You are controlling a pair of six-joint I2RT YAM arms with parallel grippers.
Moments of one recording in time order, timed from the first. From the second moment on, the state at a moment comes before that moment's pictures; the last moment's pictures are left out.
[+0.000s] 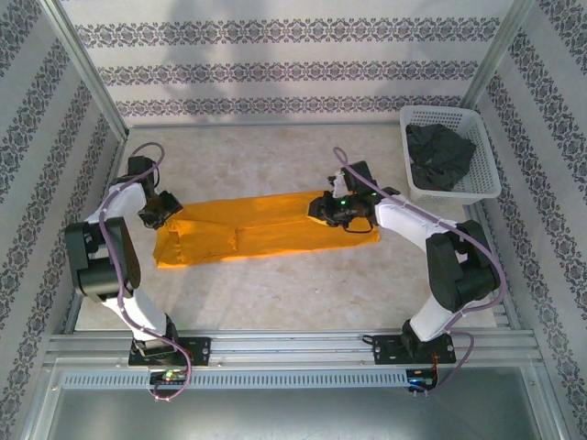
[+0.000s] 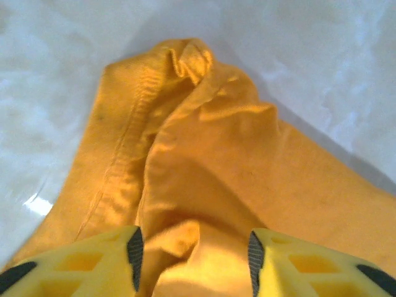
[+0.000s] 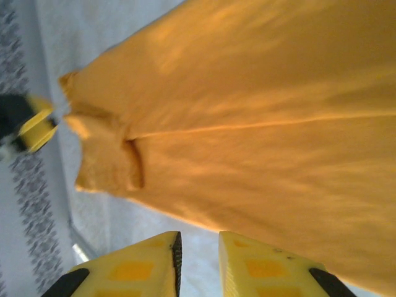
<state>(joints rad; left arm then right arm) 0.23 1.65 1.13 -0.72 0.11 -0.56 0.35 1.65 1.05 -0.35 -0.59 0.72</state>
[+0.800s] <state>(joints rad) 0.00 1.59 0.83 -0.73 0.28 -1.16 0.20 2.07 1.48 -0.91 -0.17 0.46</state>
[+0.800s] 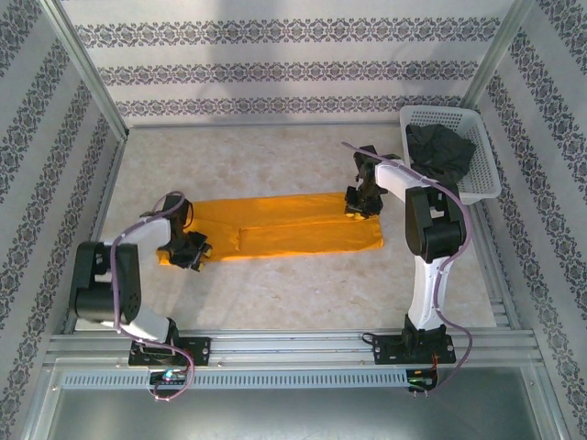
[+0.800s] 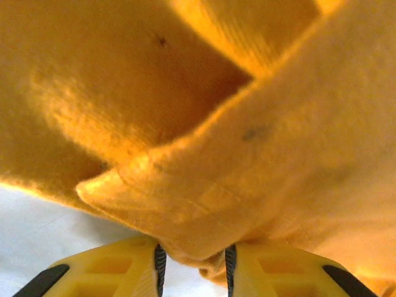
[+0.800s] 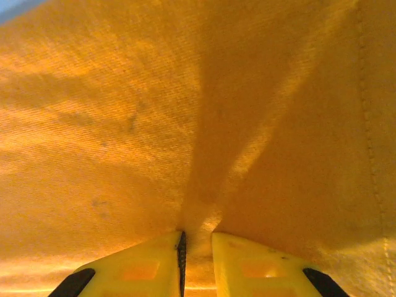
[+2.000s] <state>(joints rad) -0.19 2.16 1.82 -0.55 0.33 -0.97 0.58 1.52 1.04 -0.68 -0.33 1.06</state>
